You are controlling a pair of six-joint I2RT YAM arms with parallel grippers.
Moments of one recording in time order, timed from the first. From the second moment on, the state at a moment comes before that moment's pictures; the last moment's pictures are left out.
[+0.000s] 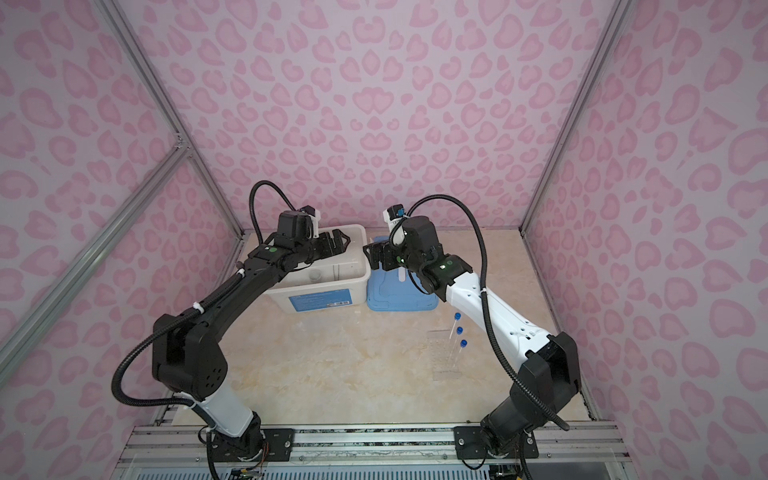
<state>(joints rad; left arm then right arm) -0.33 1.66 1.47 -0.39 0.19 -0.52 0.55 1.54 1.43 -0.32 -0.11 0.27</state>
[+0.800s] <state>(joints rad) -0.41 1.31 1.23 -0.50 0.31 -0.50 0.40 1.66 1.40 -0.43 -0.01 0.33</state>
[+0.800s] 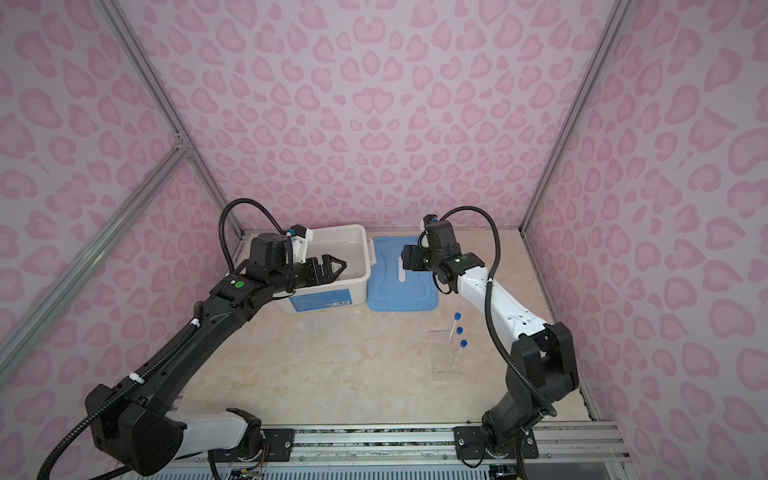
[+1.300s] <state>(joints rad) -0.39 1.28 1.16 -0.51 0.26 -0.49 0.43 2.17 1.82 -0.53 0.05 0.32</state>
